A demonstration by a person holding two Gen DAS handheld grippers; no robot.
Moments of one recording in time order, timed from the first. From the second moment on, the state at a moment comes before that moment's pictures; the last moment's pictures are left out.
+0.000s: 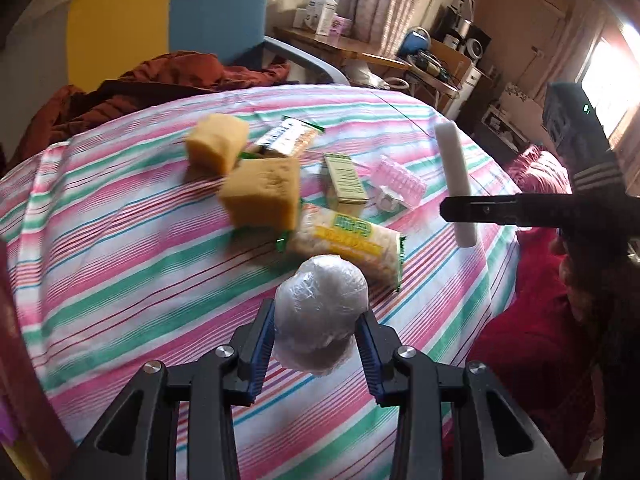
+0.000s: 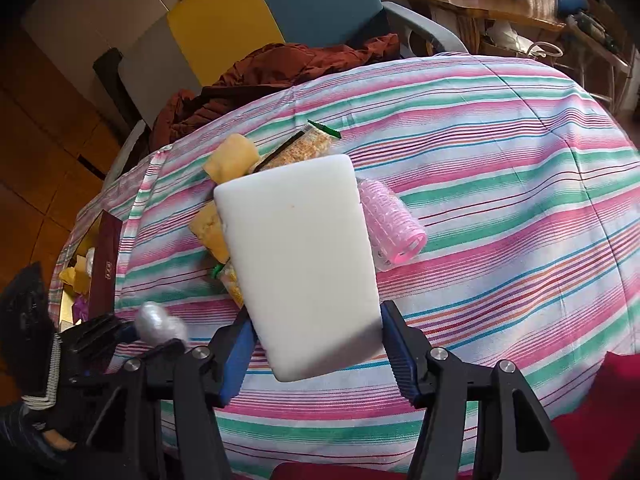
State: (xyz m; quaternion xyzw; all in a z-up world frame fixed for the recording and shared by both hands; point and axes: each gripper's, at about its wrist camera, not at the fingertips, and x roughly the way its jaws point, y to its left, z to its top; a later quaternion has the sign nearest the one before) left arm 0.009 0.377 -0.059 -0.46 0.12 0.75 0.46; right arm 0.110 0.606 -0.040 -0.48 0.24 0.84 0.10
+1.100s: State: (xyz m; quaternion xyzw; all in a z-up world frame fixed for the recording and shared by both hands) left arm -0.117 0.031 0.008 -0.36 0.00 0.92 0.11; right arm -0.032 0.269 0.009 -0.46 0.09 0.87 -0.14
